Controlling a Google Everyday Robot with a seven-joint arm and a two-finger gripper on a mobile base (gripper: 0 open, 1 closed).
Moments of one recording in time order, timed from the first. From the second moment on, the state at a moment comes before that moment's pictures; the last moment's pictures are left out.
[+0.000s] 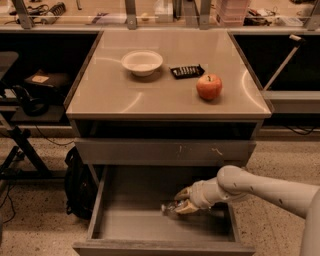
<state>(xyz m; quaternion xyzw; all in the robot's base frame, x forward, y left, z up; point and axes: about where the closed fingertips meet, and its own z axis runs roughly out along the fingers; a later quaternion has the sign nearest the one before) 0.521 -0.081 0.408 -0.66 0.66 0.21 0.30</state>
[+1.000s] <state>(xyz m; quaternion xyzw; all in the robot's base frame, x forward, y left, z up) 0.535 -0.152 0.642 -0.62 0.67 0.12 0.39</state>
